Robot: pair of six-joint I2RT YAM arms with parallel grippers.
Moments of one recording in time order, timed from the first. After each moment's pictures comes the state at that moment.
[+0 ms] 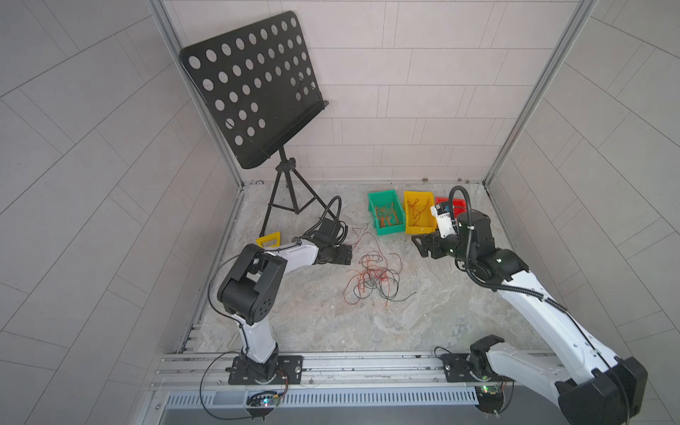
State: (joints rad) left arm -0.46 1.80 1.01 -0.22 0.14 -0.33; right arm 0.32 1.01 0.93 -0.50 -0.14 0.13
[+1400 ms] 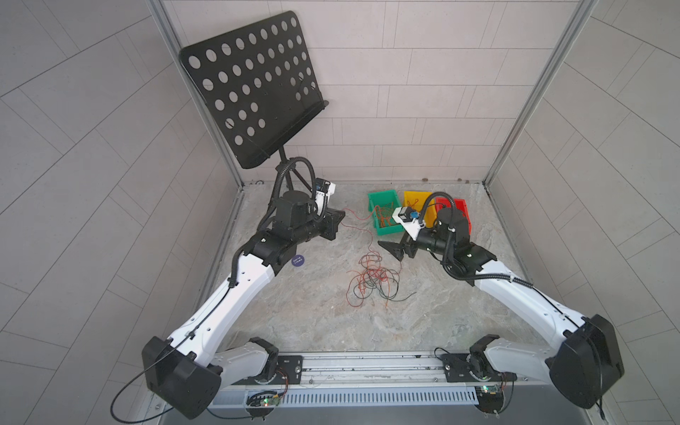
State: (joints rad) left arm -0.45 1.17 1.19 -0.41 0.31 -0.20; right arm 0.44 1.23 0.92 0.02 -0.54 -0.35
